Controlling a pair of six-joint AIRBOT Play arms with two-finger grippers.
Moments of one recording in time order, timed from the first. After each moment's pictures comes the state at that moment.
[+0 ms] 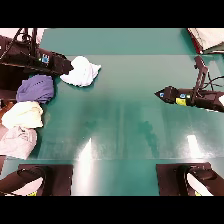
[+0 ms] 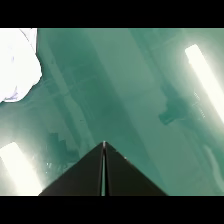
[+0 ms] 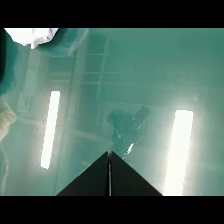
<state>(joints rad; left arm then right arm) -0.29 -1.17 1.56 1.24 -1.24 -1.44 0.09 -0.84 0.83 -0.86 0.92 1.51</state>
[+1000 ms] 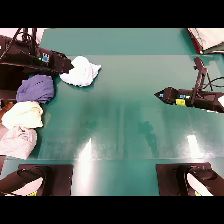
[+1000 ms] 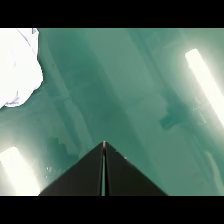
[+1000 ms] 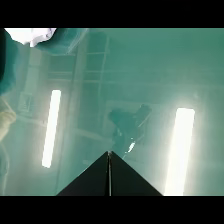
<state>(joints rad) -0.29 -1.17 1.56 1.24 -1.21 -1.44 0.09 -0.84 0.82 -0.86 0.91 1.51</state>
